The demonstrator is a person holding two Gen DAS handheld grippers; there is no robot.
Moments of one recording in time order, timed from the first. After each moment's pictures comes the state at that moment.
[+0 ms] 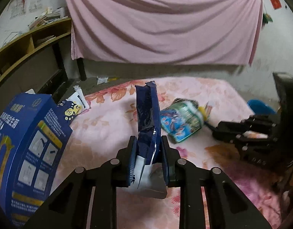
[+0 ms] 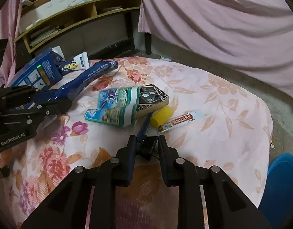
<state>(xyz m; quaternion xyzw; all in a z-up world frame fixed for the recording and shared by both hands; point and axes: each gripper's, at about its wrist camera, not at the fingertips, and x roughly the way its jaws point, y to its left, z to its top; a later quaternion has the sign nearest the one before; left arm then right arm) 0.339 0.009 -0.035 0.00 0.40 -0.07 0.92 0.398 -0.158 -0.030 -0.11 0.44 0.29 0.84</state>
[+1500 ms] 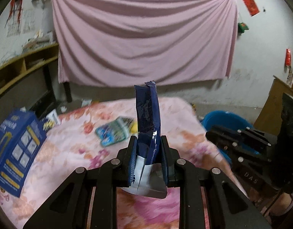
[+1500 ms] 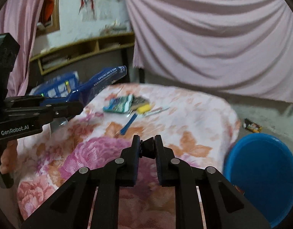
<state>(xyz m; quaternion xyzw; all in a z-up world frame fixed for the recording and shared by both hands) 0.271 -0.097 0.019 0.00 0.30 -0.12 0.95 0.292 -0.258 0.011 -0.06 0.28 0.28 0.92</state>
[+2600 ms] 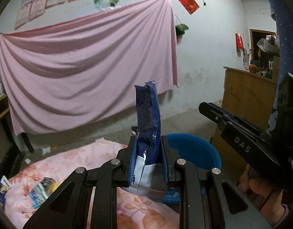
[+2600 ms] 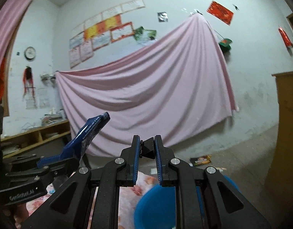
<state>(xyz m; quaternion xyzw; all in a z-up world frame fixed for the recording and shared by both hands) 0.299 -0.271 0.056 0.08 0.21 -0.29 0.93 0.268 -0.425 0.072 0.11 0.07 0.03 0.99</state>
